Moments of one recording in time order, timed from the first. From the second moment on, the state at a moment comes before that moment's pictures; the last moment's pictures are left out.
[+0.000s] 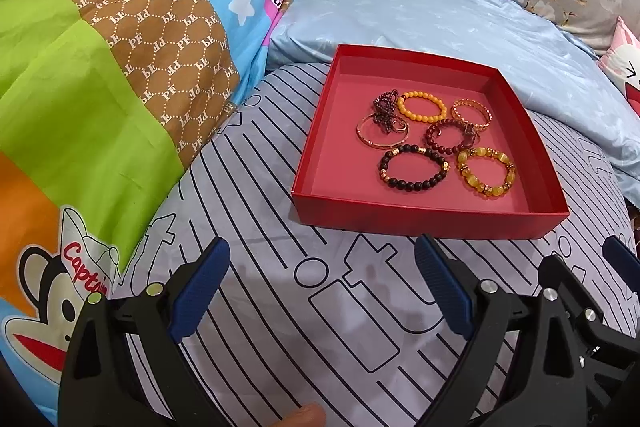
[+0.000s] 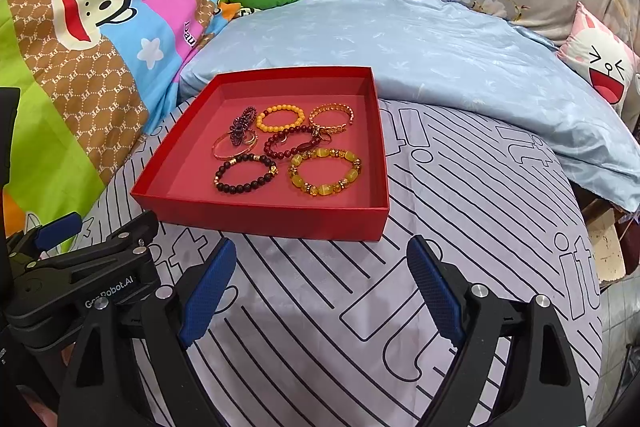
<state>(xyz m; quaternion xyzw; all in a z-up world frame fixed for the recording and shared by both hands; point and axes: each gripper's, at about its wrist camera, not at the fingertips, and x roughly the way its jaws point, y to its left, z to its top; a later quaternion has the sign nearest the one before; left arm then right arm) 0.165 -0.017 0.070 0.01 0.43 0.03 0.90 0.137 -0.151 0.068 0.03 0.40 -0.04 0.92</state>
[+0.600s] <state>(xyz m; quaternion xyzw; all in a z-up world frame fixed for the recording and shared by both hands) 0.164 -0.016 0.071 0.01 0.43 0.03 0.90 0.136 -0.151 0.067 0.03 0.40 -0.04 0.92</state>
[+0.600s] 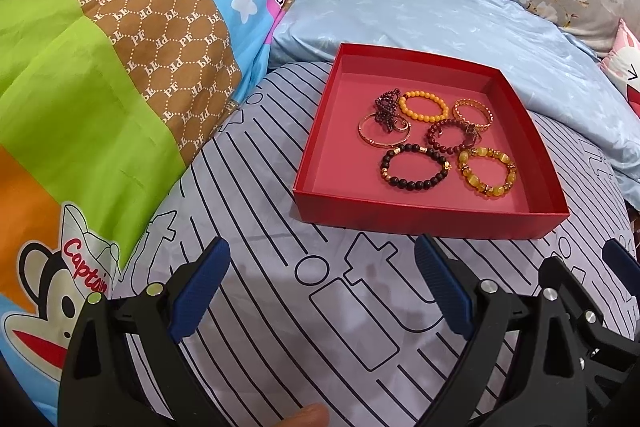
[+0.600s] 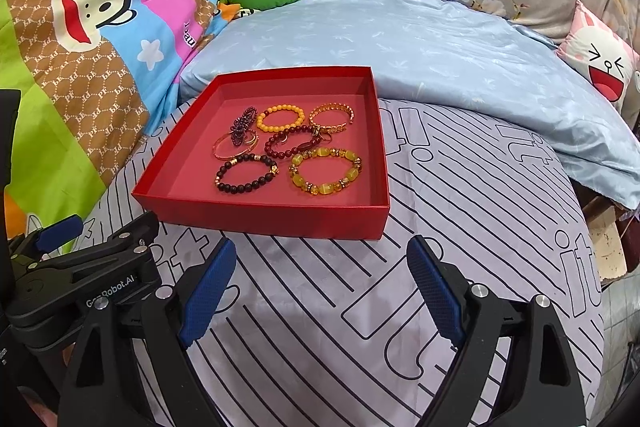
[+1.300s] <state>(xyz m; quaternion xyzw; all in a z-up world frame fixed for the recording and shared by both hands) 0.165 -0.017 0.072 0.01 0.44 0.03 0.90 0.135 -0.154 0.069 0.04 0.39 -0.03 0.92</state>
